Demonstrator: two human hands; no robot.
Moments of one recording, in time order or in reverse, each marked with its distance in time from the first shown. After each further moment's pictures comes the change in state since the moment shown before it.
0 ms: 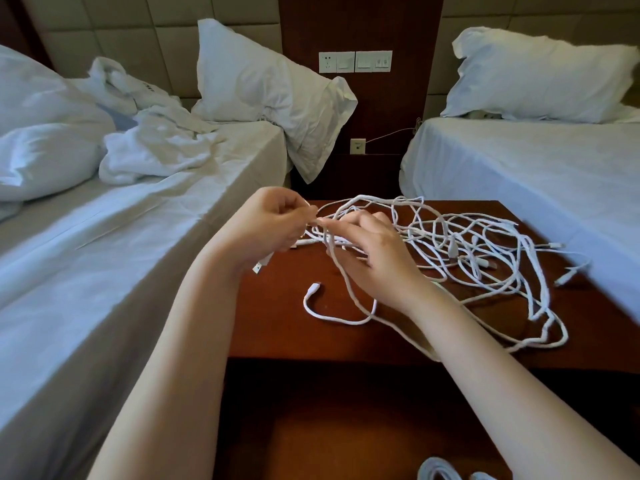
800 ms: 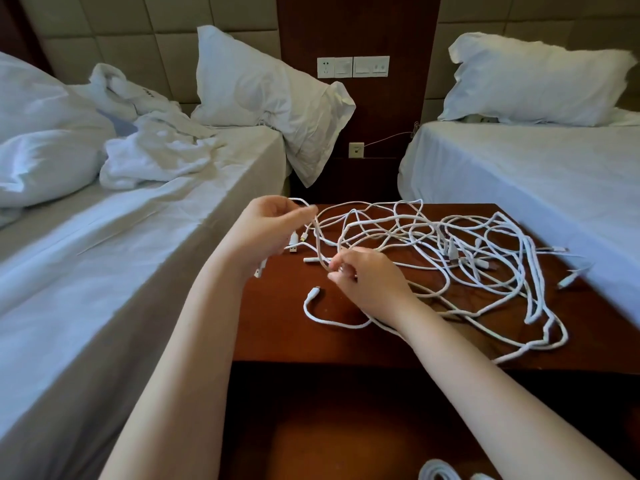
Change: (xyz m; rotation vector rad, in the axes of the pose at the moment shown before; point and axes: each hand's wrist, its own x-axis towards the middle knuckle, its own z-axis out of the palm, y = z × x) left_hand 0.006 -0.013 -0.003 0.020 0.111 -0.091; right_hand -0.008 -0.004 0.015 -0.103 -0.230 0.299
